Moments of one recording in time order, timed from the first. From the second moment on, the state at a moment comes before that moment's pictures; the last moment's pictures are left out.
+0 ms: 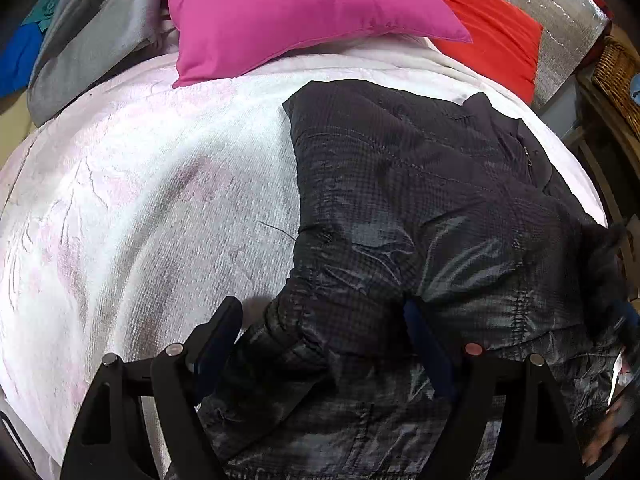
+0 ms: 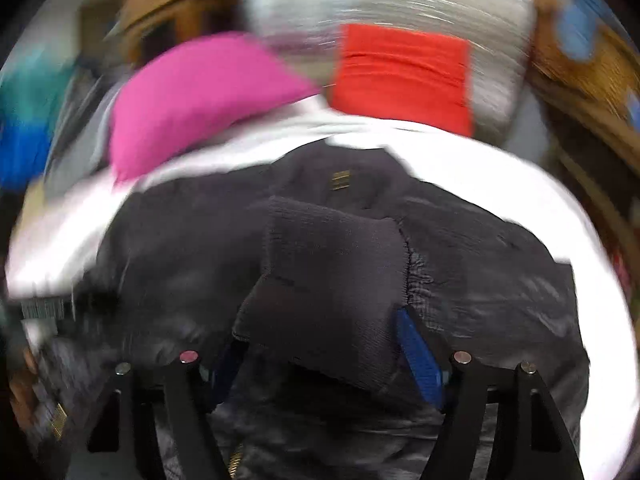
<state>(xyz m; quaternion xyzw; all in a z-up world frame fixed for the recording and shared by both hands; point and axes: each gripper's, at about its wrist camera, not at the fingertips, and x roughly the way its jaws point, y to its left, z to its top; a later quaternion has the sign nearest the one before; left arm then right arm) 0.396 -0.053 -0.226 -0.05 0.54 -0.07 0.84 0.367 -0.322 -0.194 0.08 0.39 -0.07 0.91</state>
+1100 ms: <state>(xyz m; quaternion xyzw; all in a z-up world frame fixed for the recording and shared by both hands) 0.400 -0.046 -0.216 -0.03 0.52 -0.05 0.85 0.293 -0.484 -0.220 0.37 0.42 -0.10 0.82</state>
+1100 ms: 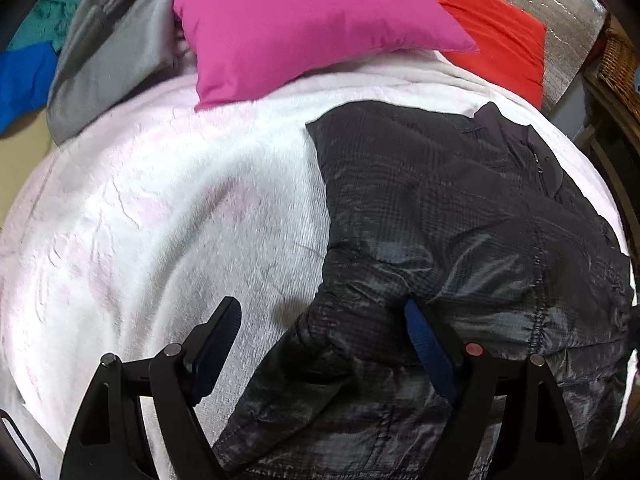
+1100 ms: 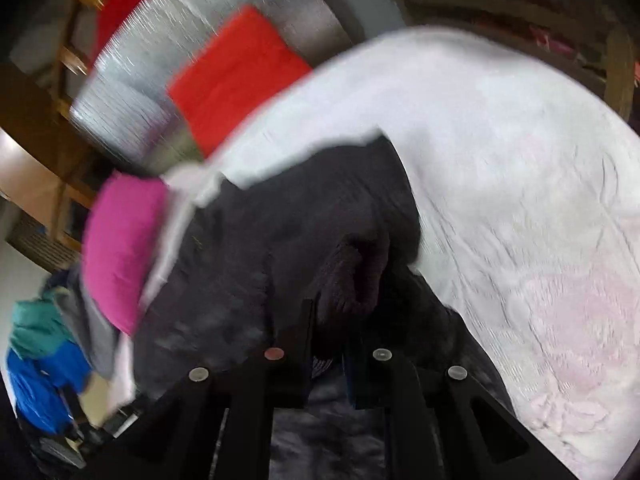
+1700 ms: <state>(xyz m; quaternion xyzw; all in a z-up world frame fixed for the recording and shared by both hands) 0.431 0.022 -0.232 -0.25 0.54 -0.12 0.79 0.291 -0.534 -0.233 0.38 0.40 -0.09 0.83</state>
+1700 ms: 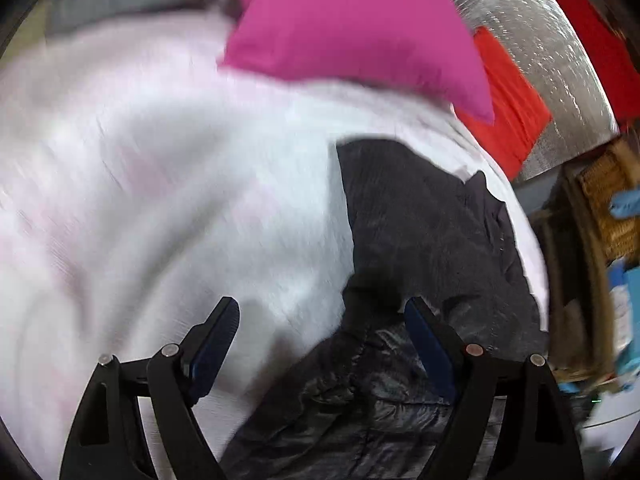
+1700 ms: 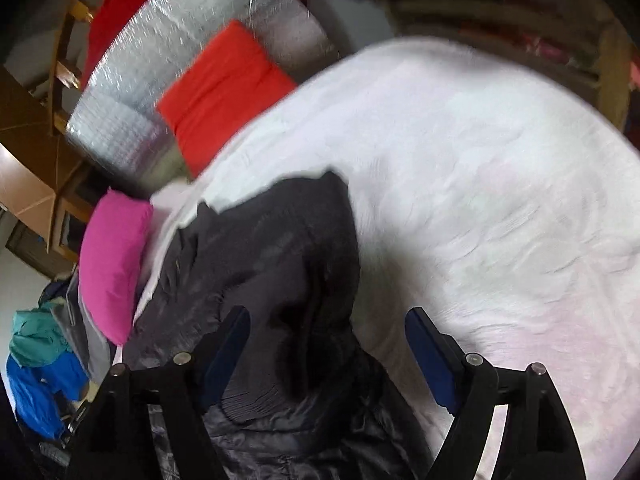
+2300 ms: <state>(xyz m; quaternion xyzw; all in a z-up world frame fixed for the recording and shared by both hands) 0.431 -0.026 -0.225 -0.18 0.53 -0.14 0.82 0.321 -0.492 -0.226 0.26 0.43 -0.13 0.86</state>
